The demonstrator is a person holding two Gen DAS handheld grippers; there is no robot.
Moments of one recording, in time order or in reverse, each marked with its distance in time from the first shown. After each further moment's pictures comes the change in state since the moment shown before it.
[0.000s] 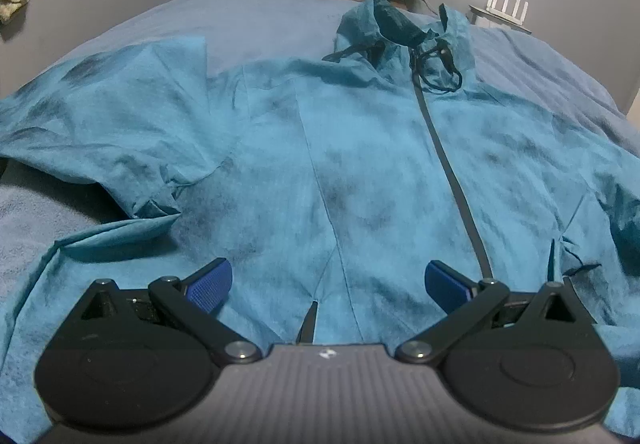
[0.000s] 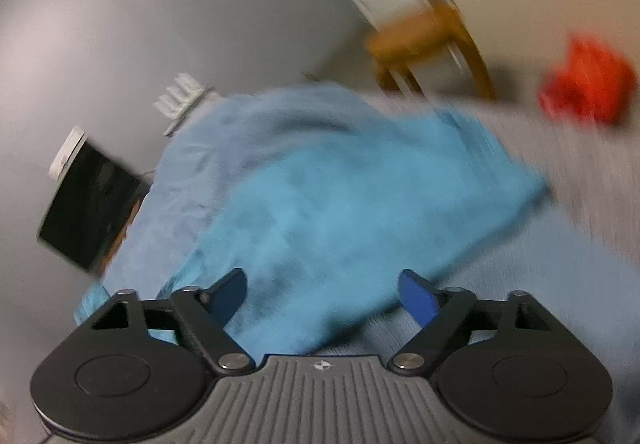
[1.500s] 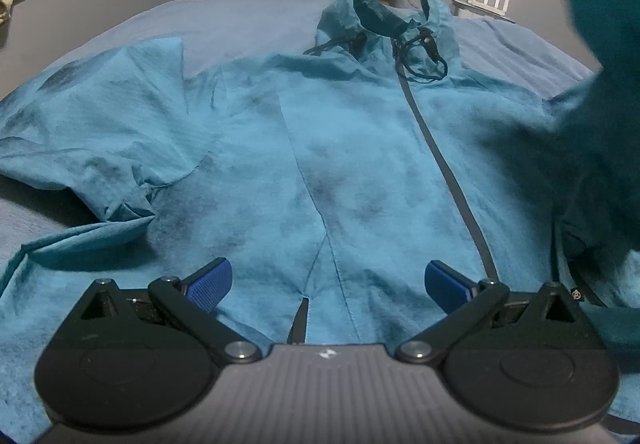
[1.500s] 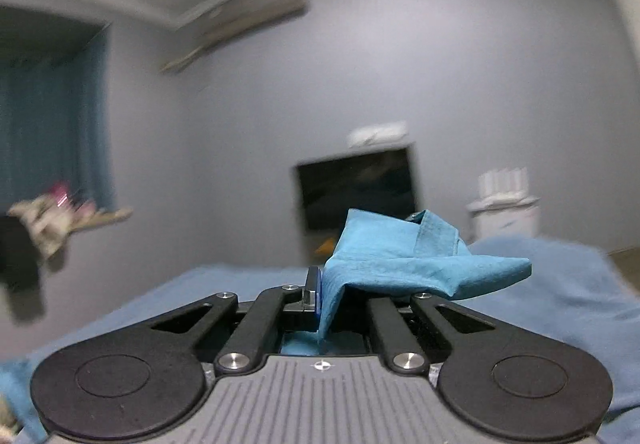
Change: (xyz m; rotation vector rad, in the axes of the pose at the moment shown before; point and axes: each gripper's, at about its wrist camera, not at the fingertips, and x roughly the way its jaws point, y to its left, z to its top) left arm 0.016 -0.004 -0.009 0.048 -0.011 -0.033; right arm -0.019 0.385 -0.199 -0.932 -0.190 0.666
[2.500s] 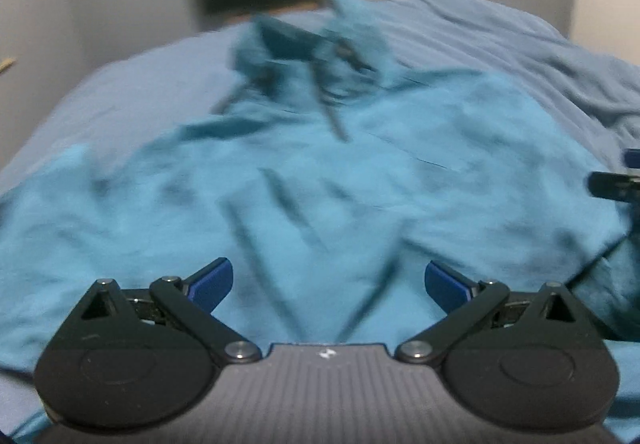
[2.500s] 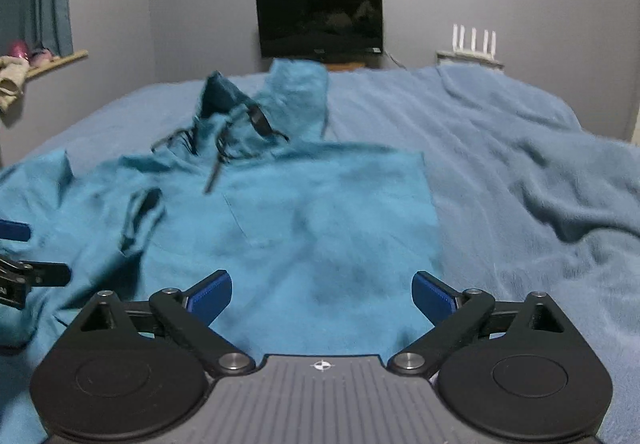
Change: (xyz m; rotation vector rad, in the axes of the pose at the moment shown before) left arm 0.039 -0.079 0.064 0.288 0.006 -0.057; right arm -0.023 -0.083 -0.167 -0.049 0.459 -0.174
